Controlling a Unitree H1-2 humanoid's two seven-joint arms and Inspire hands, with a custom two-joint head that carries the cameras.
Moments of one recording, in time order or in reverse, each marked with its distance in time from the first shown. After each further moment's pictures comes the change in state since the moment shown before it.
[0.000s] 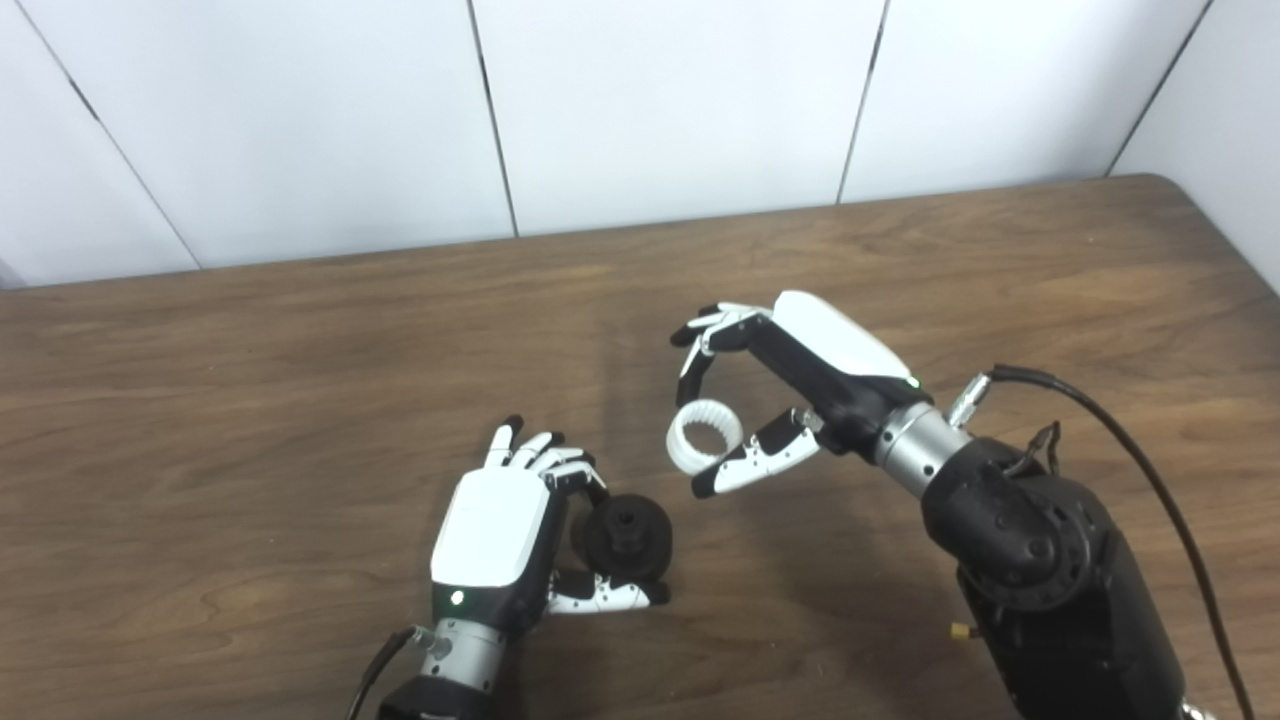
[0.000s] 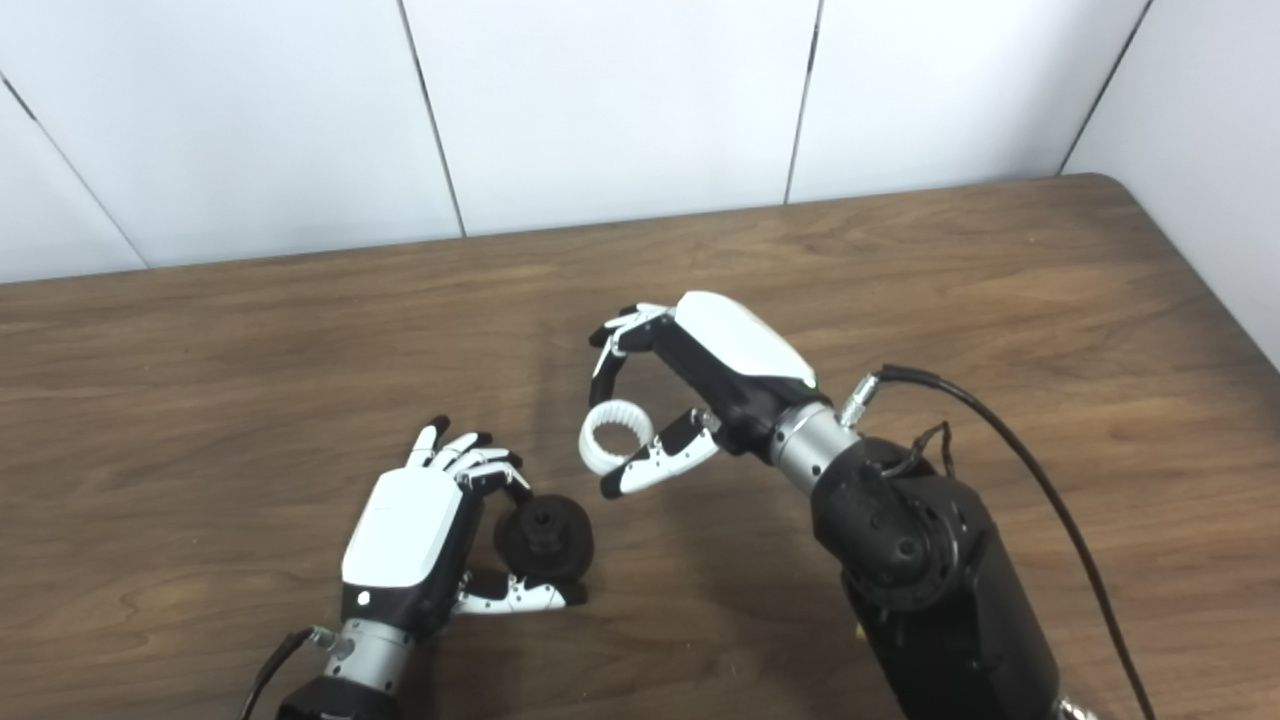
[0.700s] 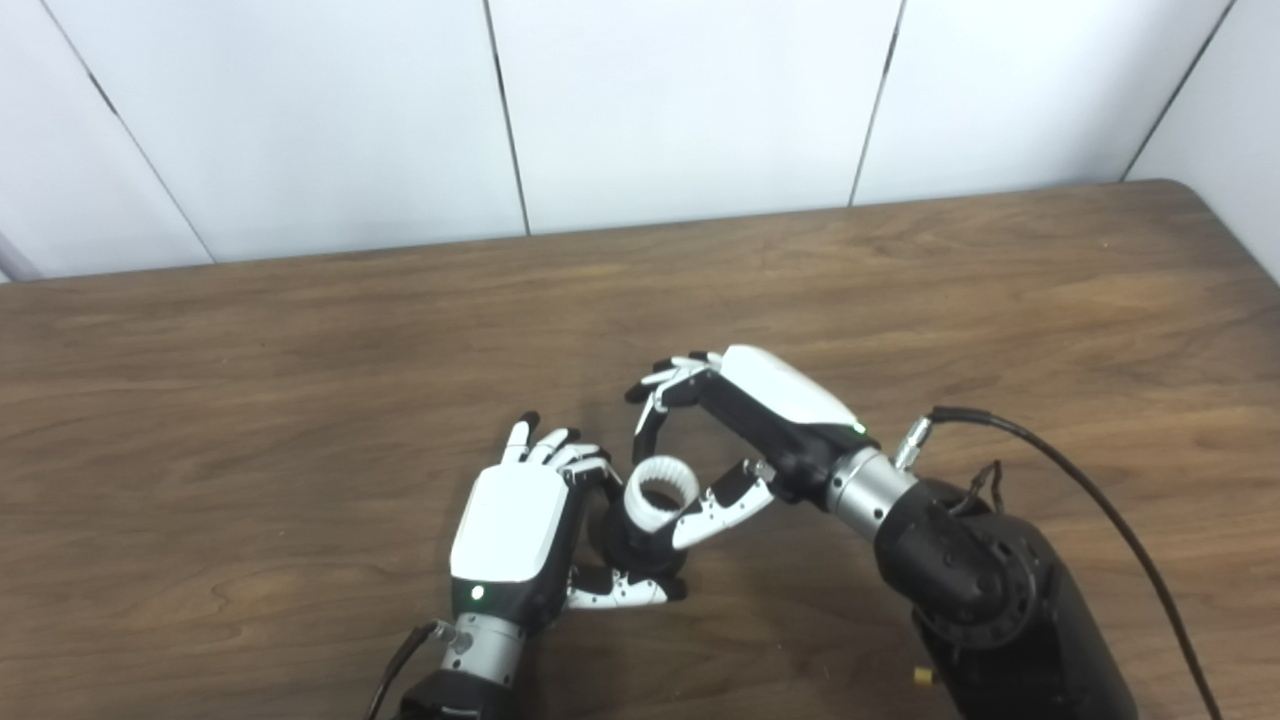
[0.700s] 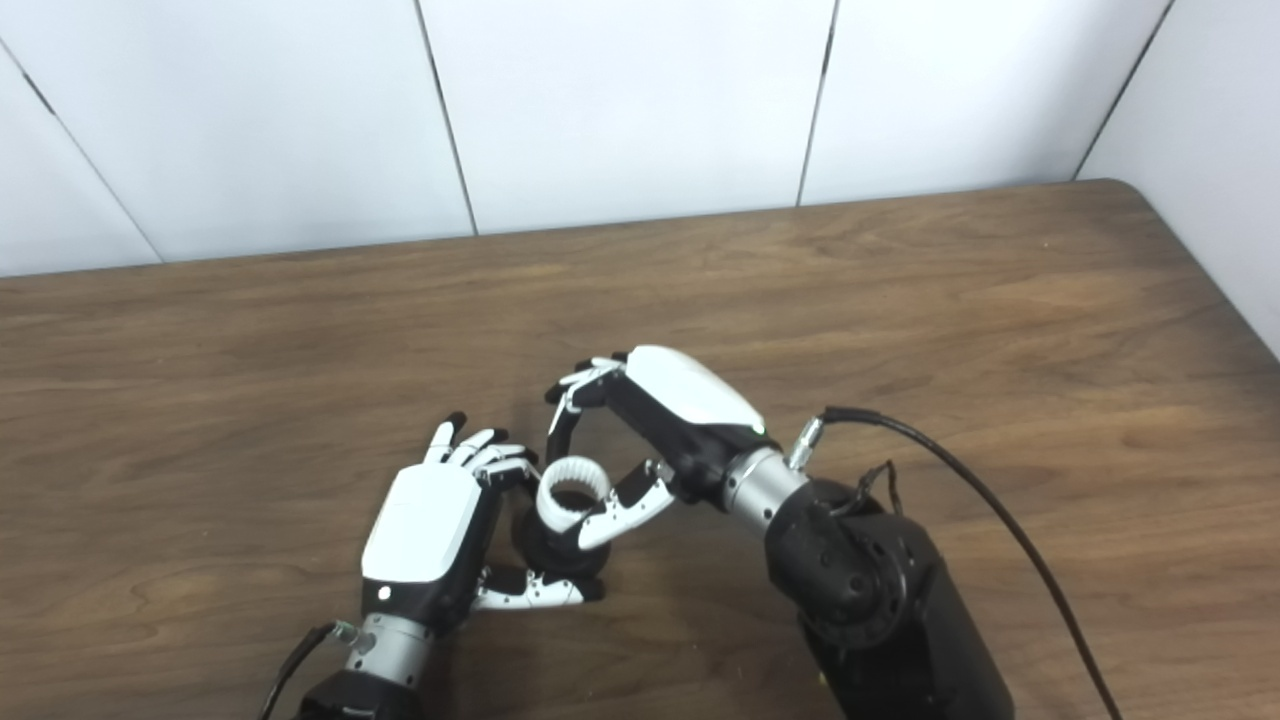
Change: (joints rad) left arm -0.007 -0.018 -0.025 0.013 0.016 0.026 0.016; right arm 0.037 0.060 0.098 0.055 -0.009 -0.007 -0.018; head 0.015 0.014
